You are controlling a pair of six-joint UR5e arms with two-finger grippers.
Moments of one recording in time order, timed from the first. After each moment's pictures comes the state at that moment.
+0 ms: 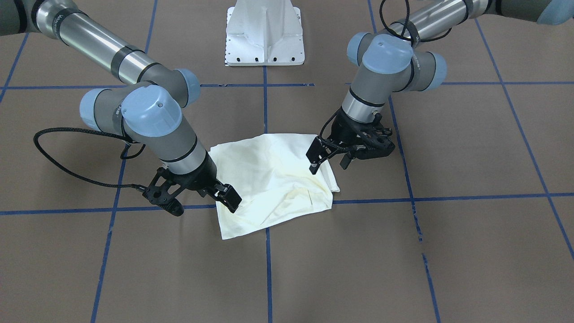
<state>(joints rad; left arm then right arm) -0.66 -2.10 -1.61 -2.17 -1.83 -1.55 0.79 -0.82 1.35 -1.18 2.04 1.66</state>
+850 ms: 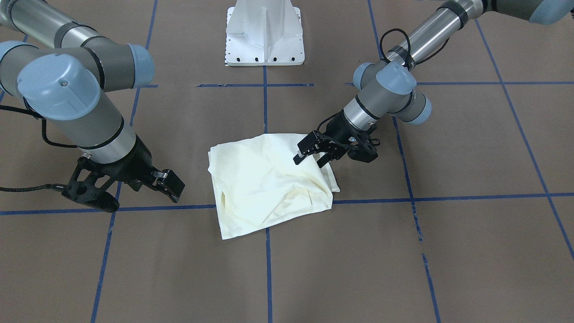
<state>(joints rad) -0.58 -2.11 -1.34 -2.76 -1.84 -1.66 0.93 -0.90 1.57 -1.53 2.12 1.27</state>
